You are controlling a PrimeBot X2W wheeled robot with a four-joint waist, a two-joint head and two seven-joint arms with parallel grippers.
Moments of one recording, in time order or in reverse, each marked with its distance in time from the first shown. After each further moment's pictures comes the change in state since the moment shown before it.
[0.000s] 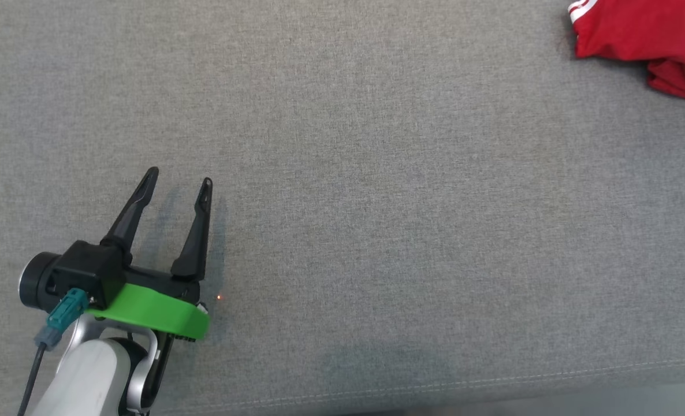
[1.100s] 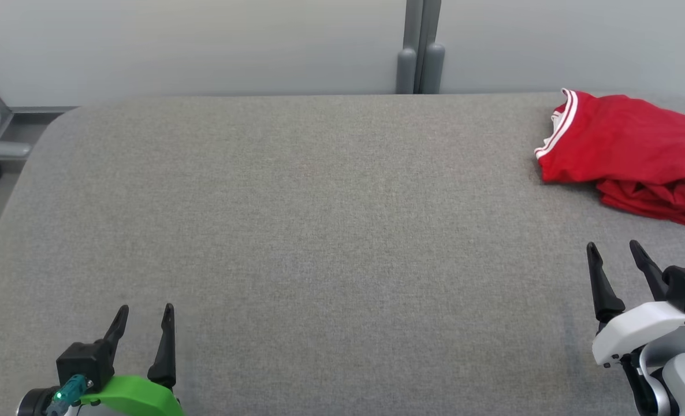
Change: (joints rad) left arm 0.217 -0.052 0.092 0.329 -0.041 0.011 -0.070; right arm 0.610 0.415 0.161 -0.137 -0.187 -0.026 -0.114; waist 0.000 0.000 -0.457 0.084
